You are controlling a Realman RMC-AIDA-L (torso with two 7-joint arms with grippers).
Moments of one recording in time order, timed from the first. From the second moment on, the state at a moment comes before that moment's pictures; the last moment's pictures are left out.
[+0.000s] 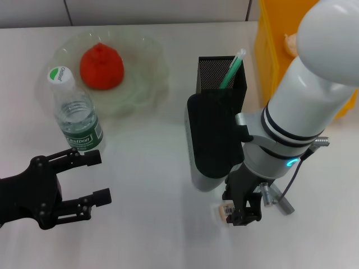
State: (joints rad) left arm -0.28 -2.00 0.72 0.53 1.84 1.90 -1.10; right arm 0.77 2.09 -1.95 -1.28 -2.46 -1.57 2.32
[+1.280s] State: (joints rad) left arm -0.28 -2.00 0.71 0.53 1.83 1.92 -1.10; right arm 0.76 2.09 -1.58 -1.53 -2.66 -1.41 2.39
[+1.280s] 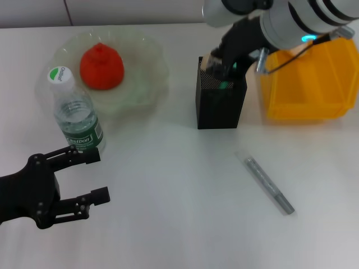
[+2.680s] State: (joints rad) left arm -0.30 -1.98 0.67 0.56 1.84 1.92 -1.11; right arm 0.63 2.09 -1.54 -1.41 -2.62 -1.63 2.70
